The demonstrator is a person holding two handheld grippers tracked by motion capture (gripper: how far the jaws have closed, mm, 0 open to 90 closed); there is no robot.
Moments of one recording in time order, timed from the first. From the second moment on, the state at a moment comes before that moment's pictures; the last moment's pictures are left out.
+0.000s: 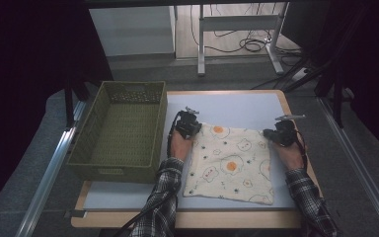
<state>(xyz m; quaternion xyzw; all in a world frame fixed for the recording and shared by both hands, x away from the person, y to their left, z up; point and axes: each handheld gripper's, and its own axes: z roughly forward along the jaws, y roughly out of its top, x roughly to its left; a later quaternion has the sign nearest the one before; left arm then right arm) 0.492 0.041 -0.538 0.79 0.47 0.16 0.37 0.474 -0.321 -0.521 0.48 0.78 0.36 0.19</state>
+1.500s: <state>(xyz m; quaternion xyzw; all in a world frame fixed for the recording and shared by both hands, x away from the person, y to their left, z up) 0.362 0.048 -0.504 0.78 0.42 0.20 0.42 0.356 -0.342 -0.485 0.41 0.79 0.41 0.19</state>
